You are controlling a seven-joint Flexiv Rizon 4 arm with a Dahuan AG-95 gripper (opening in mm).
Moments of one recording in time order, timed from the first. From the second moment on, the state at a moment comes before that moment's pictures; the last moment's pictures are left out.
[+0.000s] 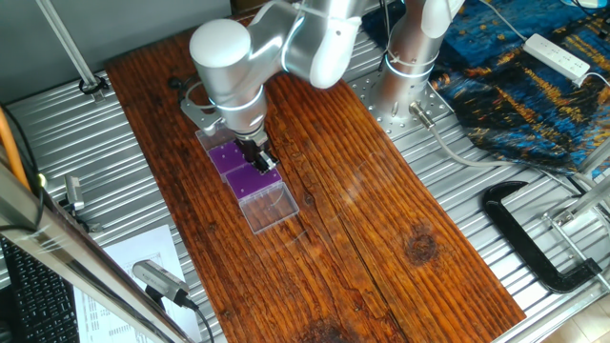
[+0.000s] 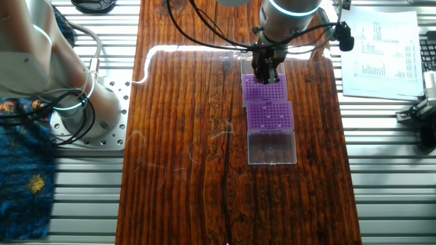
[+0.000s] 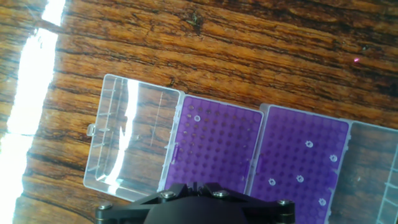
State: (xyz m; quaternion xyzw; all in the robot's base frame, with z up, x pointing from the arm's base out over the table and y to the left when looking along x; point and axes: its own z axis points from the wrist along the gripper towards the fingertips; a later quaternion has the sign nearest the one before) arm 0.465 0.071 0.071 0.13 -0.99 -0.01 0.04
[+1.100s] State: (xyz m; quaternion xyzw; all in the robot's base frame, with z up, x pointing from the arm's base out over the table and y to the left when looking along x) arm 0.449 0.083 0.063 0.12 -0.99 -0.02 0.03
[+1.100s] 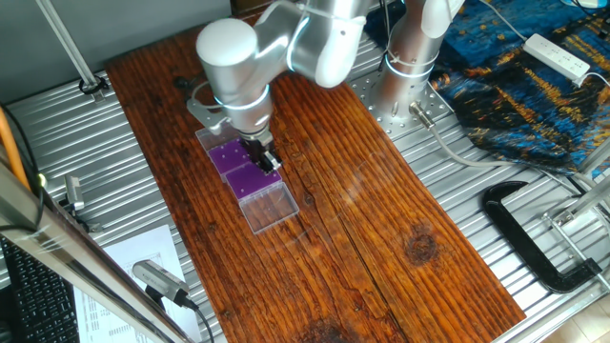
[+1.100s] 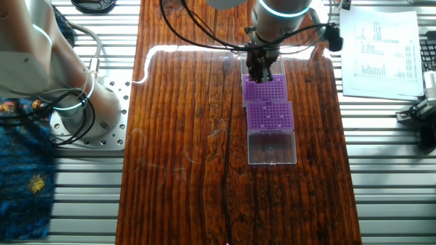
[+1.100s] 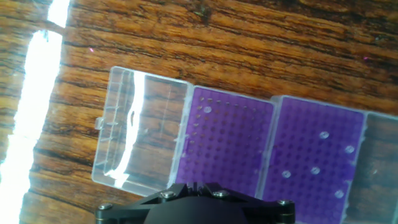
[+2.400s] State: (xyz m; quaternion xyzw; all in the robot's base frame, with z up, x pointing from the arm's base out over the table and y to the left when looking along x) arm 0.438 0.084 0.057 0.12 -0.99 -0.01 0.04
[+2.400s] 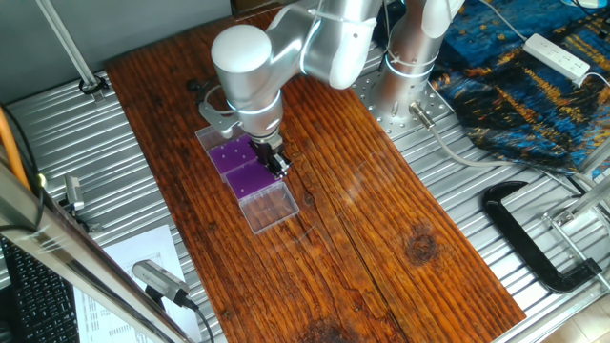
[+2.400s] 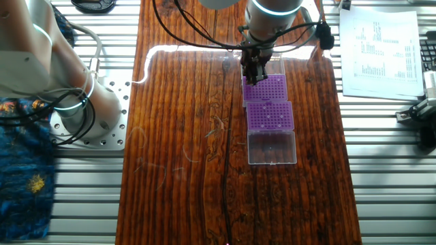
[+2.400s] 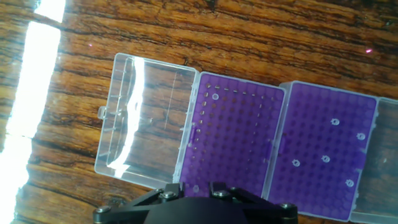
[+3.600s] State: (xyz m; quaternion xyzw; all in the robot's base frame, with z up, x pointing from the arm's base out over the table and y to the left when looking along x) arm 0.436 0.083 0.052 0.12 -0.99 -0.01 0.04
